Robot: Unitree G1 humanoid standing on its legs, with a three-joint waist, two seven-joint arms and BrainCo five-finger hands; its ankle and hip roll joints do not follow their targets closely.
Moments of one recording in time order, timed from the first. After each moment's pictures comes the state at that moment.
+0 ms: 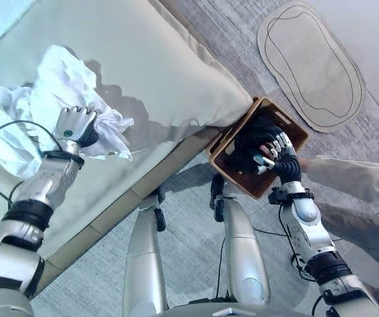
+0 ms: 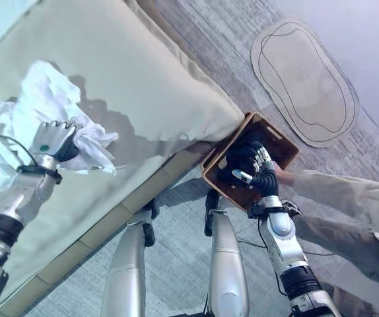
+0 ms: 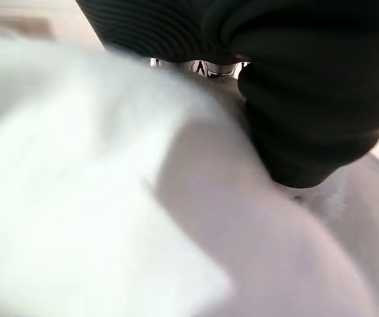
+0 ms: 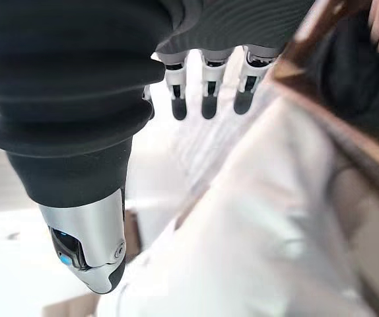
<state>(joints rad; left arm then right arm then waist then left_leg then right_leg) -0.48 0.84 -0.29 0.56 0.80 -0.12 0.47 -0.19 -0.37 0.17 0.28 0.42 -0.39 -0.09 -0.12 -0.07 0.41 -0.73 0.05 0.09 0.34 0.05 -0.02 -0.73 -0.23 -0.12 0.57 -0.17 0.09</state>
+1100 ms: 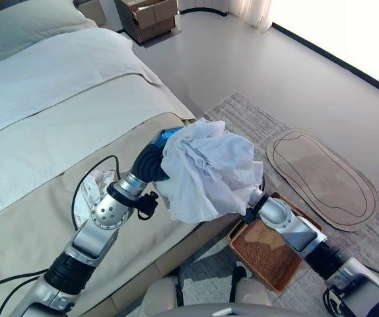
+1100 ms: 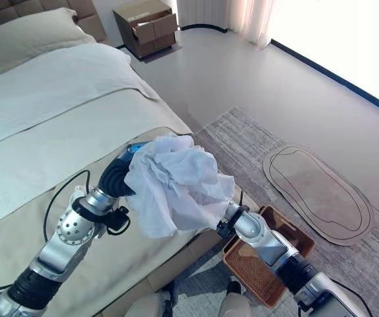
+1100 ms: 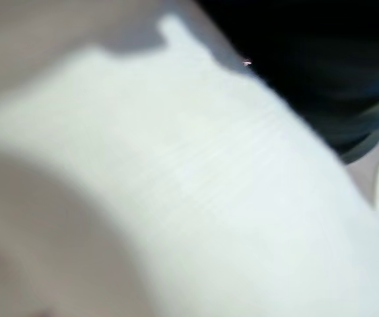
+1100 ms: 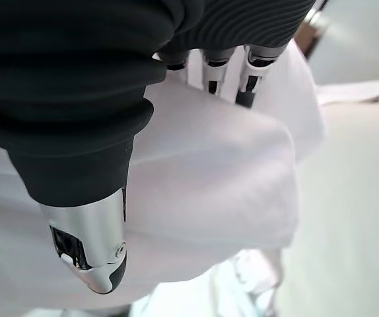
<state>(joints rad) -0.19 0.59 -0.34 -0.27 -0.22 -0.42 -0.07 -0.32 -0.51 0.59 0.12 0.03 -0.30 0.15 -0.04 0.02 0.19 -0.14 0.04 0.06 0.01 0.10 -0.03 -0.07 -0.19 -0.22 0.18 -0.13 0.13</state>
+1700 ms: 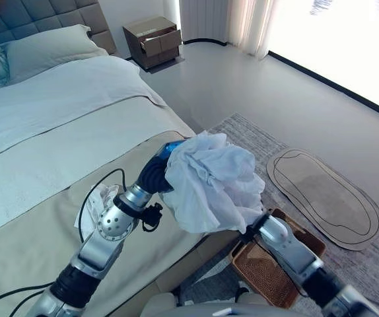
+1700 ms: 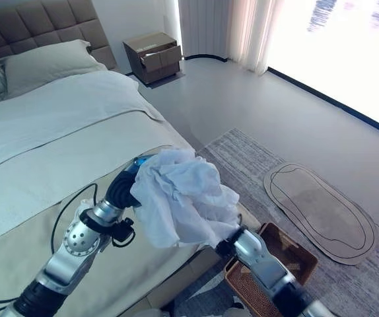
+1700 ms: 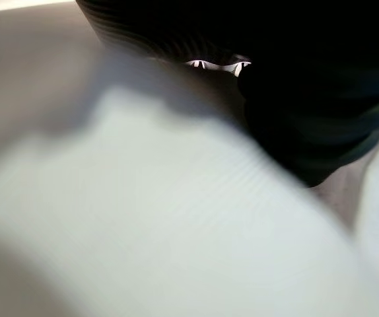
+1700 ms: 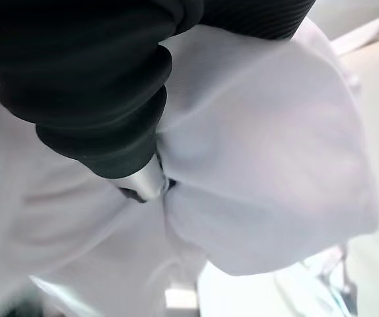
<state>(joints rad) -0.05 0.55 -0.32 -0.27 -0.21 -0.41 -0.08 -0.02 -0.45 0.47 0.09 0.27 -0.29 0.19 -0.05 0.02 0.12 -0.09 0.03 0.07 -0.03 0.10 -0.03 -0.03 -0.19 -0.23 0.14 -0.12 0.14</state>
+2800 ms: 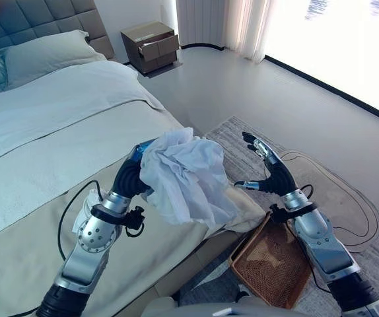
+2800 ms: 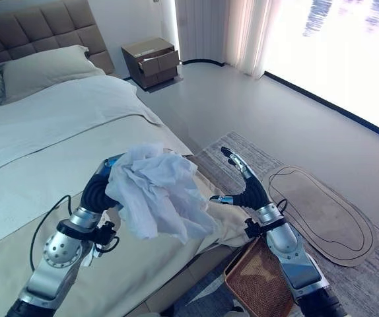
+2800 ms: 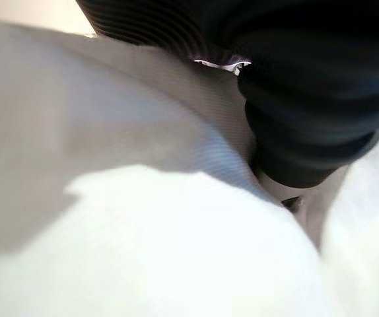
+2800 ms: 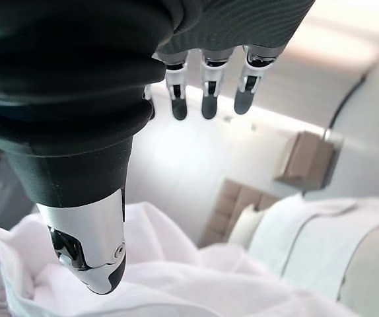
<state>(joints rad) 0.04 0.52 -0.19 -0.31 -0.22 -0.40 -0.06 -0.03 -0.50 0.21 -0.12 0.09 -0.35 0.04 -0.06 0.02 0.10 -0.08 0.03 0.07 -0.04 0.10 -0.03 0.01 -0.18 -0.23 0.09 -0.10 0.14</state>
